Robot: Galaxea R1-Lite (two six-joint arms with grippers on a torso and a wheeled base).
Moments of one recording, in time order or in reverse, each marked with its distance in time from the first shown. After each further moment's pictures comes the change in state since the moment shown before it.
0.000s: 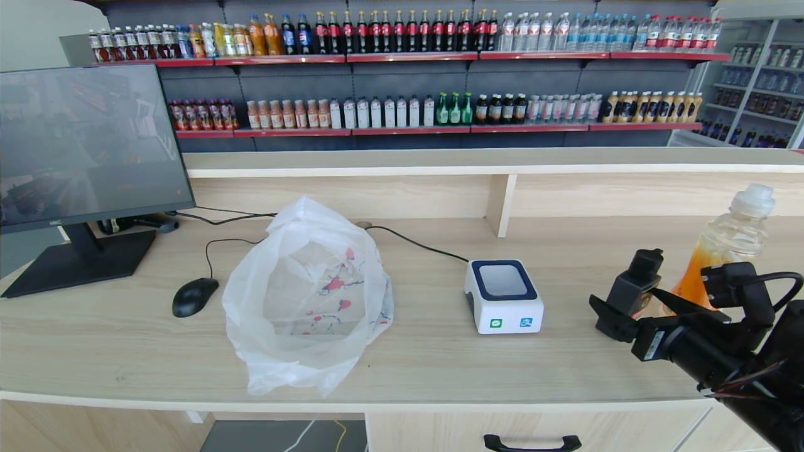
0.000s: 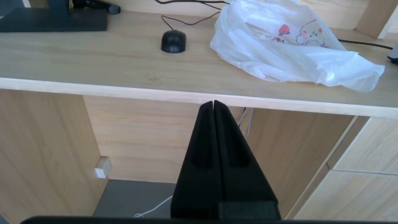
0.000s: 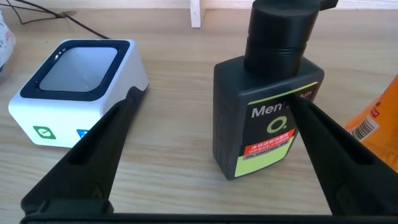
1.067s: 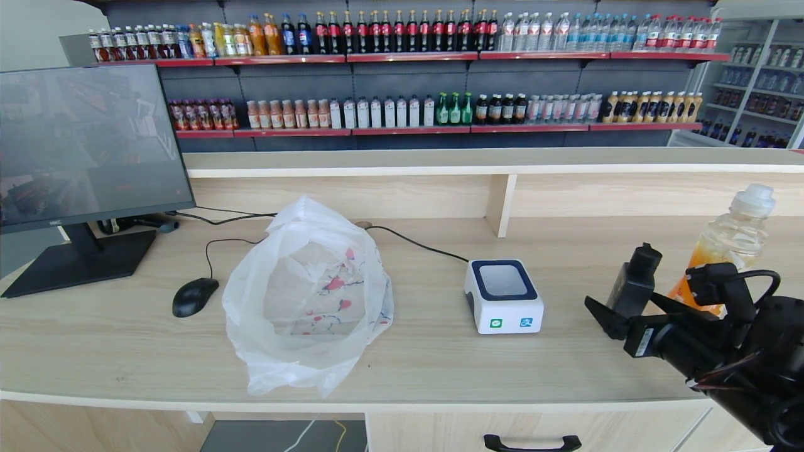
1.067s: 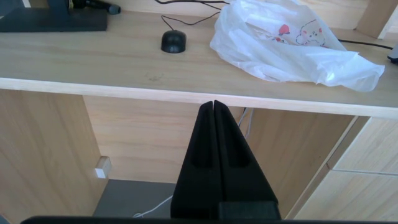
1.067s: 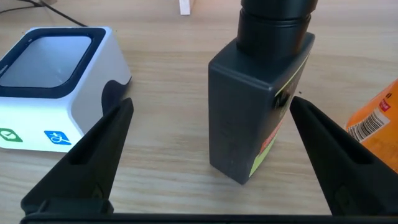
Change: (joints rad) left arm 0.000 0.000 0.000 0.000 0.000 0.000; right arm -0.035 0.073 -0.035 0.000 0.006 0.001
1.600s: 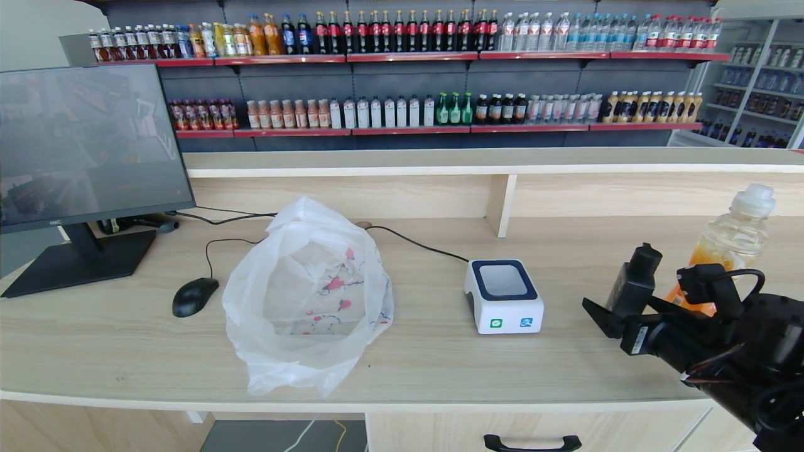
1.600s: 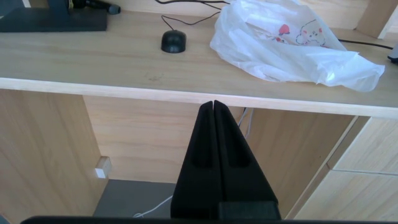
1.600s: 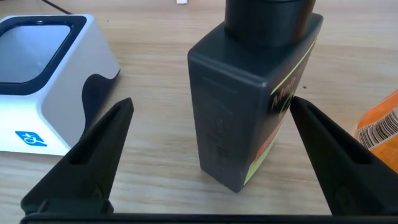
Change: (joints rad) left arm 0.000 0.000 0.000 0.000 0.000 0.000; right arm -0.043 0.068 -0.038 0.000 0.060 0.002
